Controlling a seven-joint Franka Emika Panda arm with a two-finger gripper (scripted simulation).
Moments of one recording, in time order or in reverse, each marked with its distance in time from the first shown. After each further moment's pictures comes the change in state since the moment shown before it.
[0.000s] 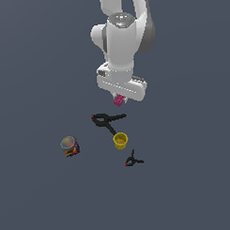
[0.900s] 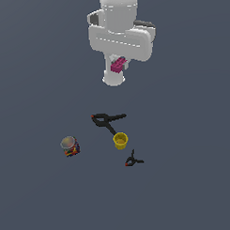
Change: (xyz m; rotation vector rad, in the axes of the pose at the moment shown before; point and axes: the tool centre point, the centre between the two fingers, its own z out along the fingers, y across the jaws) arm -0.006 0.009 -0.154 0.000 0.000 0.000
